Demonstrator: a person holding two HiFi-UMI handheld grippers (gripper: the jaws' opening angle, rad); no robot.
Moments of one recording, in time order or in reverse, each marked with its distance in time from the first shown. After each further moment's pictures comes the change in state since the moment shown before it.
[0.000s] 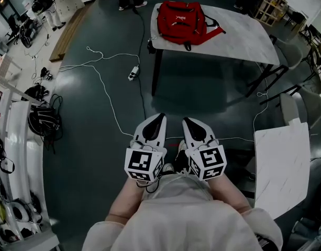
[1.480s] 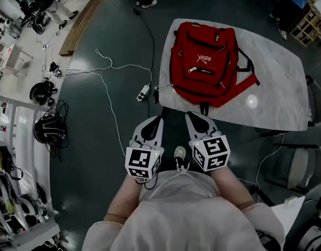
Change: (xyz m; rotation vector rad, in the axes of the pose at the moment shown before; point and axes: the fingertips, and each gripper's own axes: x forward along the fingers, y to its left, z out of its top) left arm 0.377 0.250 0.030 0.001 0.179 0.185; right arm 0.405 -0.249 0.106 0.083 0.146 0.189
